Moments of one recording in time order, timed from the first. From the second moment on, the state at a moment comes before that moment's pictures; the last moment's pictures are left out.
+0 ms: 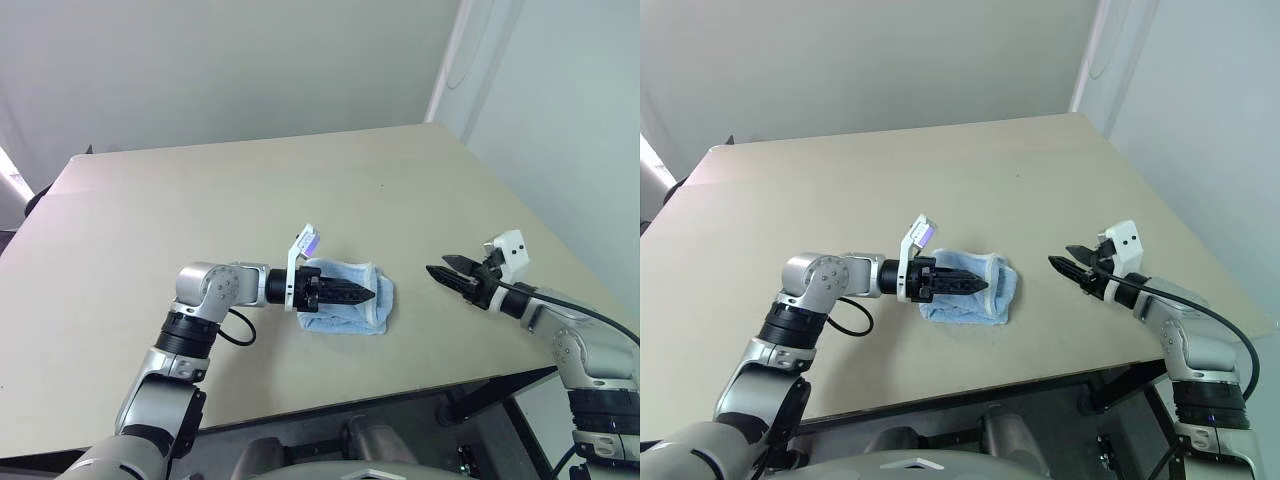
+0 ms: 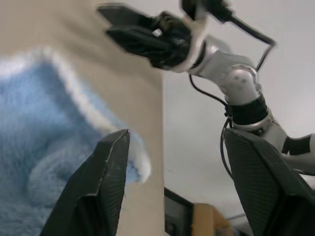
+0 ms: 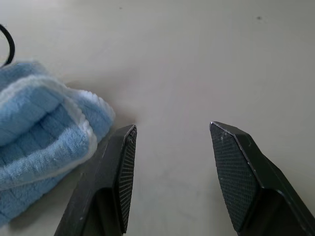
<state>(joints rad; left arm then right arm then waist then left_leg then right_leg) -0.55 0.29 -0.14 0.05 -0.72 1.07 -0.94 -0.18 -0.60 -0.19 -0.01 0.45 0.55 0.76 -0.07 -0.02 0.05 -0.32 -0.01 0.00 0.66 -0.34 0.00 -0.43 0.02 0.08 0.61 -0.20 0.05</state>
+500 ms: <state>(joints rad) -0.49 0.28 -0.33 0.33 -0.23 0.00 -1.11 -0.21 -0.55 -0.18 0.02 0.50 0.50 0.77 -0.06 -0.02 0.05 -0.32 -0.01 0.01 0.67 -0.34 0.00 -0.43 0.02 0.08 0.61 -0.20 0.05</state>
